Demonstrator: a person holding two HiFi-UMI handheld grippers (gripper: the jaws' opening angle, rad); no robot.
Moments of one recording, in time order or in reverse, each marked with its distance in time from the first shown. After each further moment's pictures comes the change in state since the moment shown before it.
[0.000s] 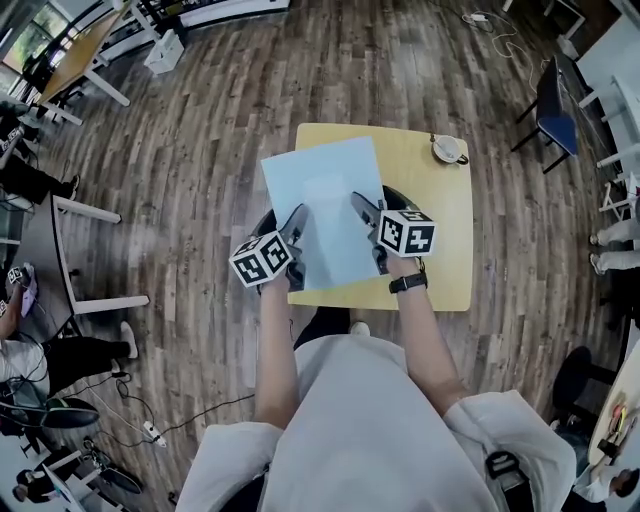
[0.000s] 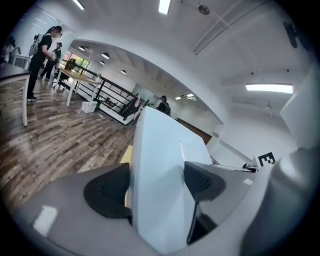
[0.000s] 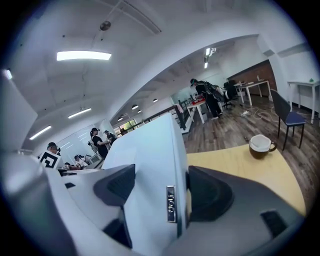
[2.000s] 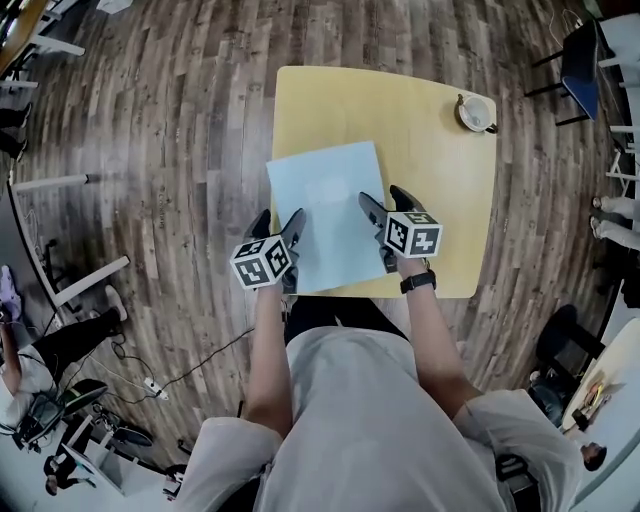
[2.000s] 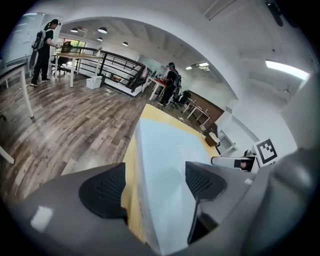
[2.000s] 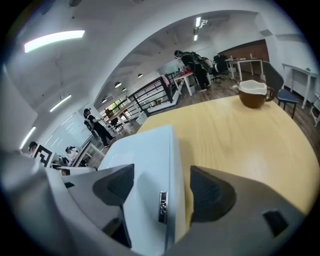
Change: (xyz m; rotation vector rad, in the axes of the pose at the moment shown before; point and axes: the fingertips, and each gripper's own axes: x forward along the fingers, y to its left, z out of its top) left arm 0.060 0.076 -0.129 -0.002 0.342 0.115; right arm 0.053 -0.098 -0.141 0.117 0.310 -0.094
